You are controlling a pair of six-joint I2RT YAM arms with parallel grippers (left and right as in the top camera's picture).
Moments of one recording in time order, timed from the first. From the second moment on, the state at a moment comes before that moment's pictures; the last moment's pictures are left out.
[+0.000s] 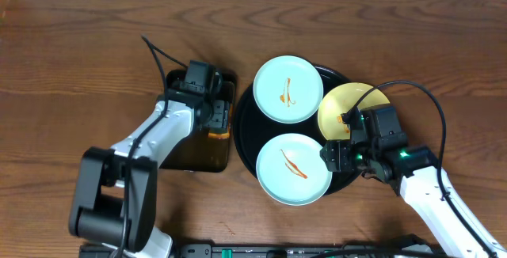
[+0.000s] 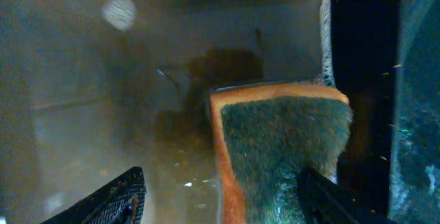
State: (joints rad) left arm -0.25 1.73 0.98 -0.48 0.01 -0.12; right arm 0.29 1.20 0.67 -0.64 -0.27 0.28
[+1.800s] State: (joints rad) left arm -0.30 1.67 0.97 -0.54 0.03 -0.22; right arm 0.29 1.20 0.67 -0.65 -0.27 0.28
